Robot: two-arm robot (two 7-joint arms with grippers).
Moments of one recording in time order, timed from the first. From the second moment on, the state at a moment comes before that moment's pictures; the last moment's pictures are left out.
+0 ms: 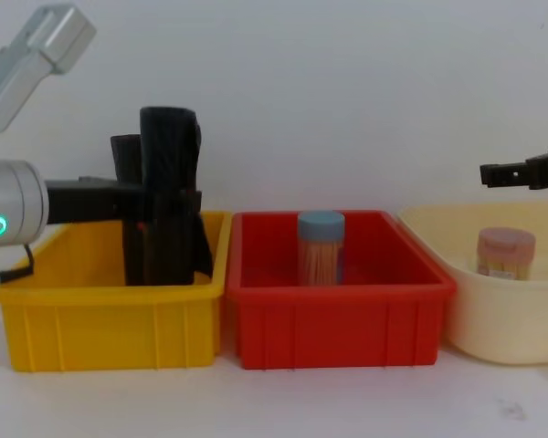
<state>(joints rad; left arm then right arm) -0.45 0.37 0.36 -1.43 -0.39 0.24 -0.39 0.45 0.32 -0.22 -1.43 0.19 0.36 0.23</state>
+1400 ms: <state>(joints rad) -0.98 0.28 0.56 -0.97 -0.43 0.24 -0.89 0.45 0.32 -0.22 -1.43 0.19 0.36 0.23</state>
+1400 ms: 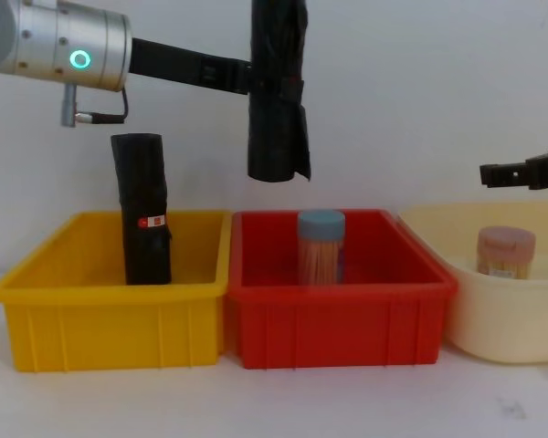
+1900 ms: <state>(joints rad) -1.05 0.23 0.61 -0.85 -0.44 0.22 -0.97 0.45 0.32 -0.22 -1.43 0.19 0.36 0.23</state>
